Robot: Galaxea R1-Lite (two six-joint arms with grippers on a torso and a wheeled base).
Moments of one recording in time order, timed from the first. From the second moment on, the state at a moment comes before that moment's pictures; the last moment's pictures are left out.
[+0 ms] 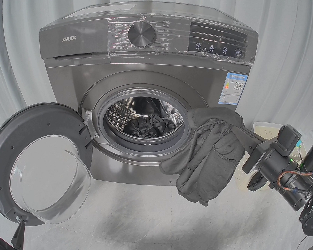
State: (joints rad) left arm 0.00 0.02 -0.02 0.00 0.03 -0.03; right arm 0.66 1.52 -0.43 -1.26 -0.13 0.14
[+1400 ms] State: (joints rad) left arm 0.00 0.02 -0.02 0.00 0.03 -0.02; right arm 0.67 1.52 -0.43 -1.26 -0.13 0.14
